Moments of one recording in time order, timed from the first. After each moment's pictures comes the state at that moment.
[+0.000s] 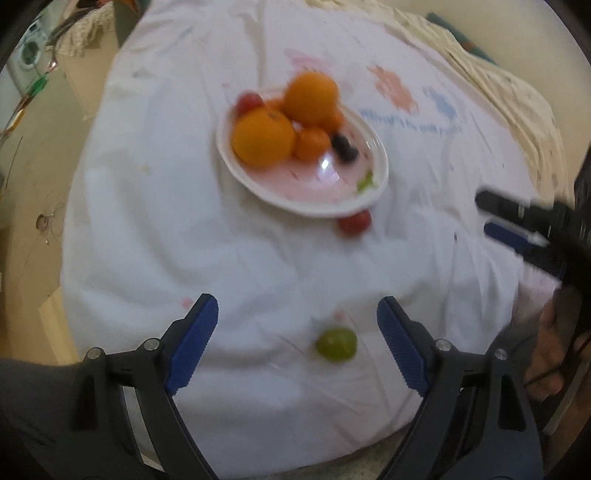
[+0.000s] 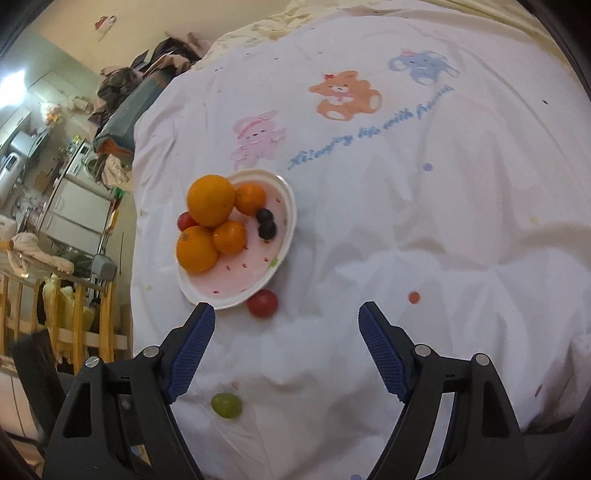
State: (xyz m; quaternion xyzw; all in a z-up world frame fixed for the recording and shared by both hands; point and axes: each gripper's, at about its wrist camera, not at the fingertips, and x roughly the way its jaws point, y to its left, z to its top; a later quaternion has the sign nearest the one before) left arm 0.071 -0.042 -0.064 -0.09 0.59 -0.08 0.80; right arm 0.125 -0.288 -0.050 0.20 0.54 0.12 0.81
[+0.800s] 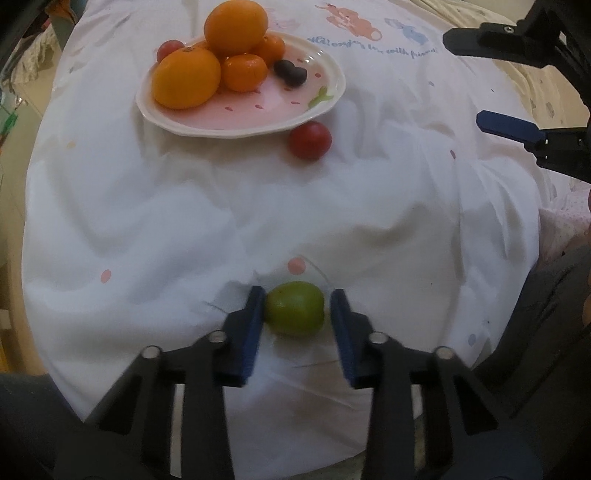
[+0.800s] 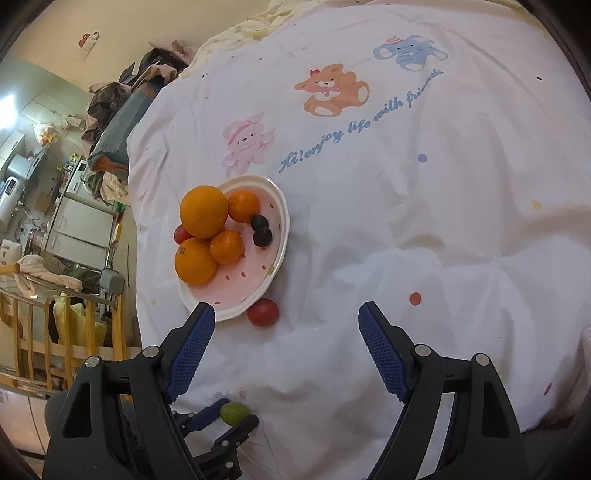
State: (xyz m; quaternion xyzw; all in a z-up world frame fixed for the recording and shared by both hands) left arm 0.054 -0.091 -0.110 -0.01 0.62 -0.12 0.77; right arm 0.135 -0.293 -0.058 0.23 0.55 0.12 0.79
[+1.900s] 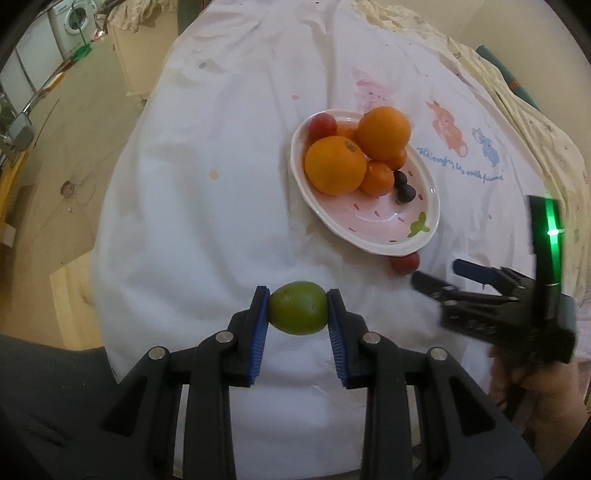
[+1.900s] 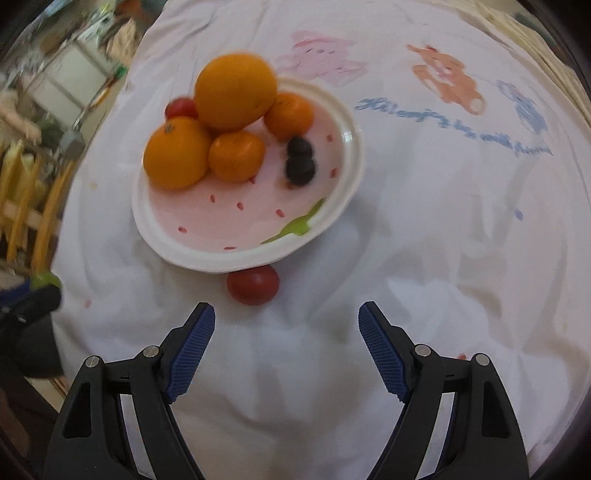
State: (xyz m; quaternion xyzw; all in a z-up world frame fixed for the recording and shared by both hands) left arm 0.090 0.006 -0.061 -0.14 0.58 0.00 0.80; right arm 0.160 -0.188 -0.119 -0.06 0.62 0.18 0.76
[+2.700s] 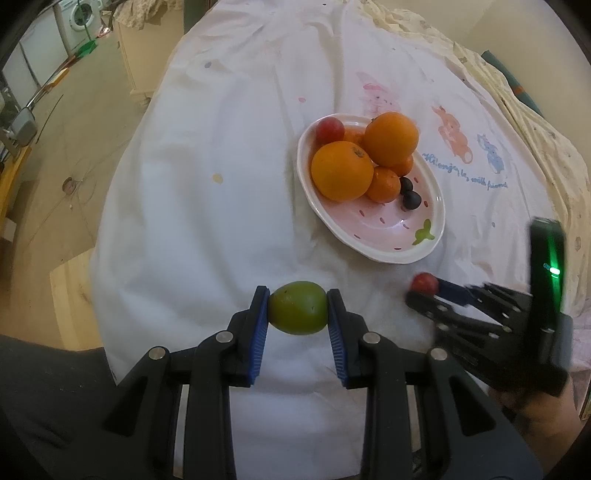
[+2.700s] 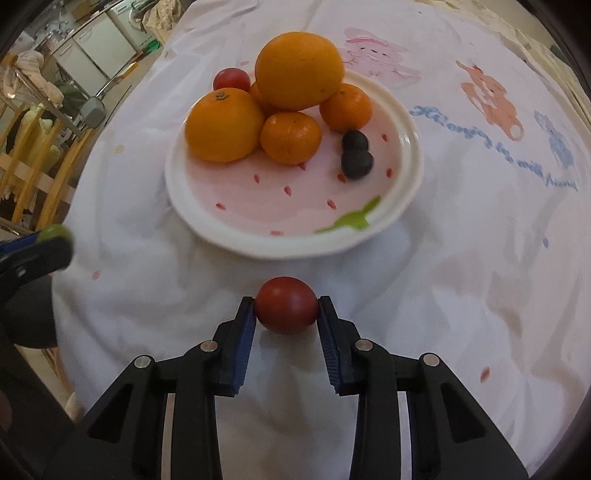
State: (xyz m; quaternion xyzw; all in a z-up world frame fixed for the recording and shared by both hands) left arm 0.092 0.010 -0.063 -0.15 0.58 0.01 0.80; right arm 0.148 -0.181 -0.115 -0.08 0.61 0.23 0.75
